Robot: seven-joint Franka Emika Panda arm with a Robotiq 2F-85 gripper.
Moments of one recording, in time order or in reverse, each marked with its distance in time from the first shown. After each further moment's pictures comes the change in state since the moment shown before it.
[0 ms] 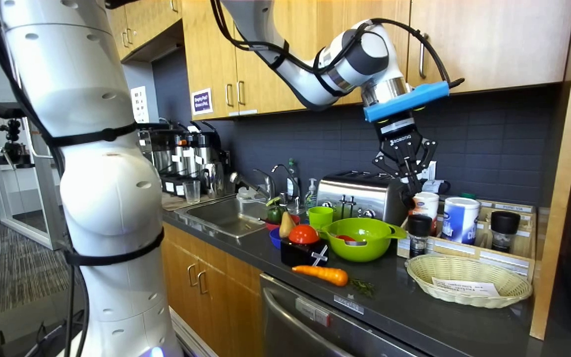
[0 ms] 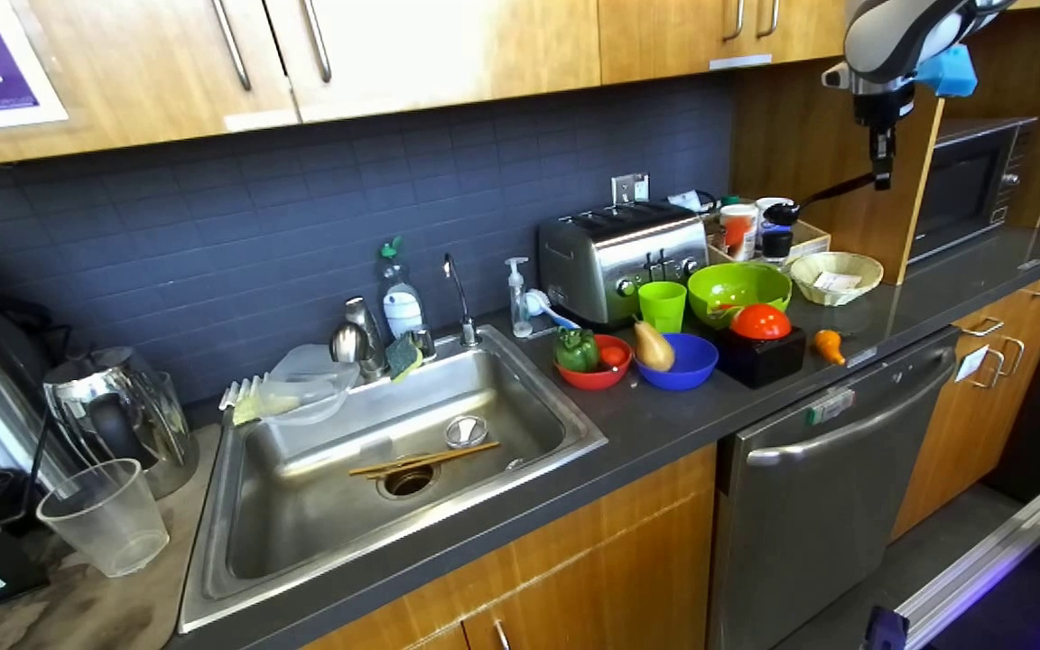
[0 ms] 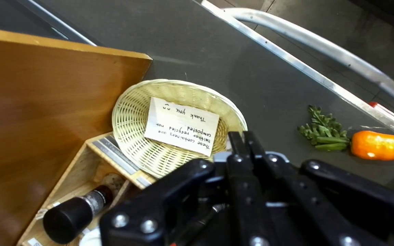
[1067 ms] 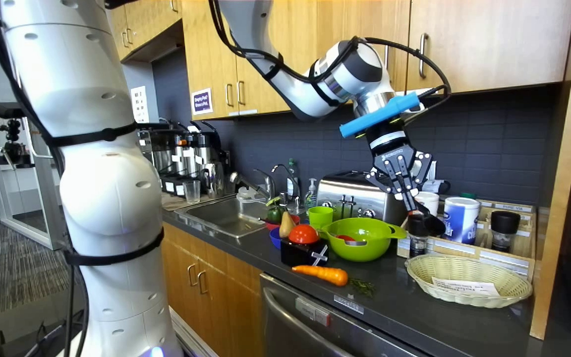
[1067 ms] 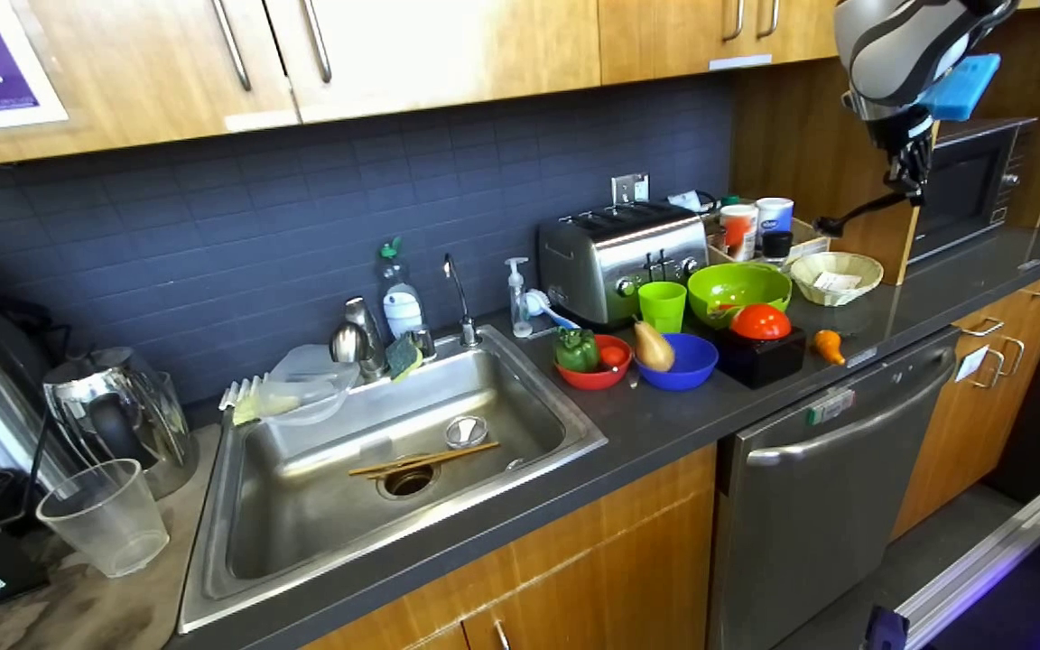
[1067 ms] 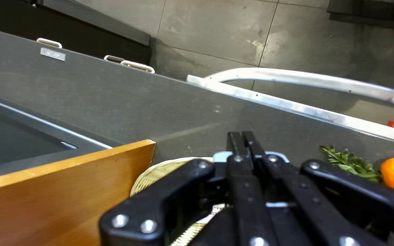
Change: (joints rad) arm -0.002 0.000 0.017 -0.051 -0.164 -0.137 0.436
